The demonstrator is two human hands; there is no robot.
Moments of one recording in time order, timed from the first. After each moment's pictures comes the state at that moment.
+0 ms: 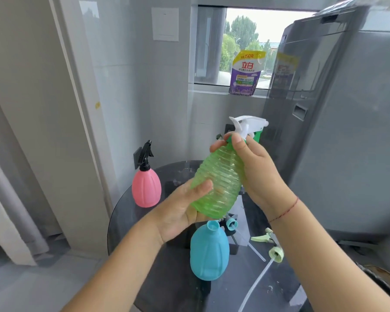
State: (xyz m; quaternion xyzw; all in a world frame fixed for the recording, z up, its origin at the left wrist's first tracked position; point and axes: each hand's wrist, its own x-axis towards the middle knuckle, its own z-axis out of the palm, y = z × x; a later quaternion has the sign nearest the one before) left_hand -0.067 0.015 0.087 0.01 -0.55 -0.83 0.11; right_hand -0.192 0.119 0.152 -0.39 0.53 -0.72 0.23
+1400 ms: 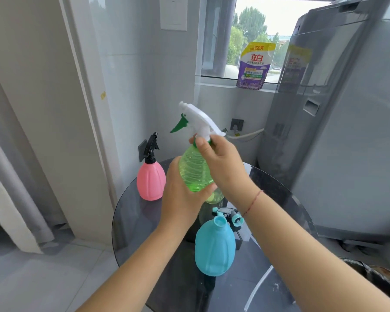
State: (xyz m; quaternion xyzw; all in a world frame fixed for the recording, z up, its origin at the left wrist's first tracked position) left_hand -0.085 0.008 0.056 0.26 -0.73 -0.43 0.46; right_hand -0.160 0.067 0.136 -0.44 0.69 -0.57 0.10
